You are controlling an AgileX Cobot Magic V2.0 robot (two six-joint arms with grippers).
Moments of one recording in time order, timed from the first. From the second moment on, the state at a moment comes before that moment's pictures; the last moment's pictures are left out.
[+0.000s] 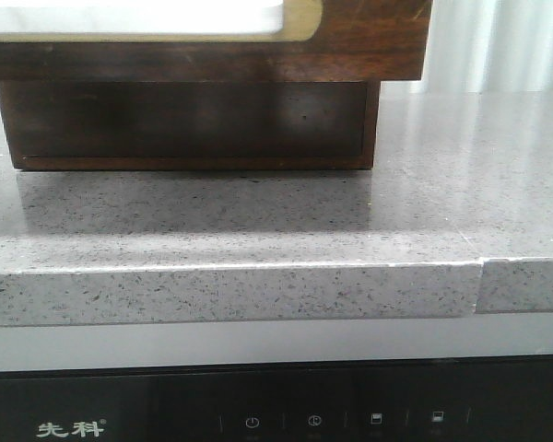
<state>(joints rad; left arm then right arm) -0.23 0.49 -0.78 -0.01 0.73 0.05 0.63 0.42 -0.82 -0.08 1.08 0.15</state>
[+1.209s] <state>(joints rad) 0.02 0.00 0.00 -0.03 0.04 0.05 0.63 0.42 -0.82 -0.08 1.08 0.15</state>
